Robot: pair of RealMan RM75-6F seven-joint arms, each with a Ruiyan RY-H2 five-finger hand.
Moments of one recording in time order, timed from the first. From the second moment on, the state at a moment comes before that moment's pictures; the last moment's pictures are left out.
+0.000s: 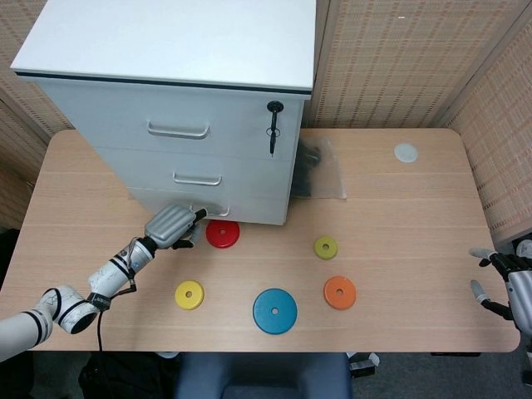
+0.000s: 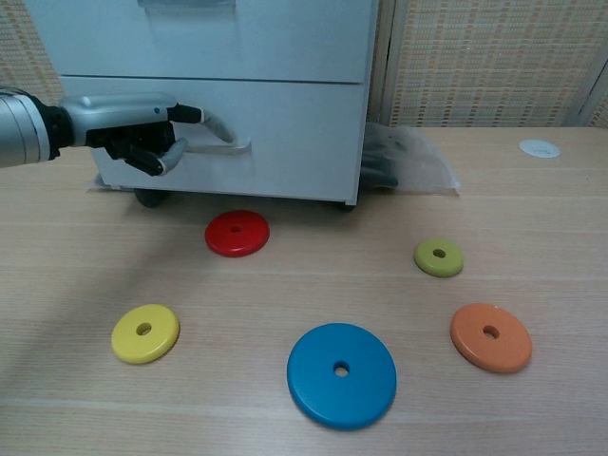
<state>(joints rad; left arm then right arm) -0.87 -1.39 -0.12 -1.27 1.54 0.82 -0.32 0.04 -1.04 0.05 -1.54 -1.55 1.57 0.16</state>
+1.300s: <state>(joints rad) -0.85 -1.30 -0.04 -1.39 1.54 0.85 -0.29 0.04 -1.04 0.06 -1.55 -1.56 1.57 0.15</state>
